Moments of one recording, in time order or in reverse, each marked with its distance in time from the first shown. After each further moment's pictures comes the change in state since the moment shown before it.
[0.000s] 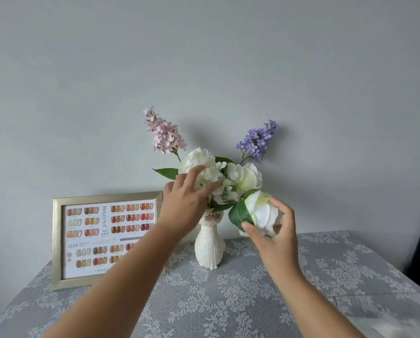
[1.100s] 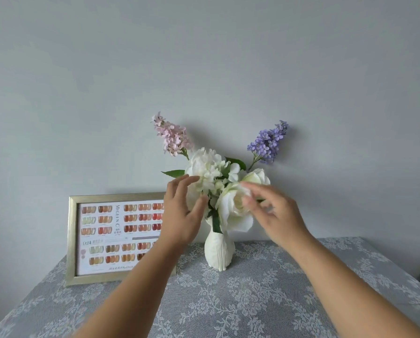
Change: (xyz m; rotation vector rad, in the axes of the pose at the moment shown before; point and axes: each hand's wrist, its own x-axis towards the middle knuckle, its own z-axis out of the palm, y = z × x) left_hand -0.033 -0.013 -0.001 -0.803 0.144 -0.455; right_hand 0.054 -0.036 0.014 -0.292 -0.408 -0.285
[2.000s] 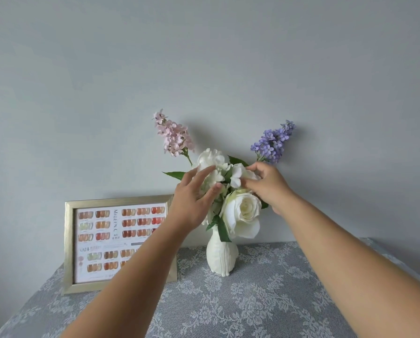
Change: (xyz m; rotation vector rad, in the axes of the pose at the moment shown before) left_hand 0.040 0.010 0.011 0.083 -0.225 -0.072; right_hand 0.084 0.039 0.023 0.262 -0.038 0.469
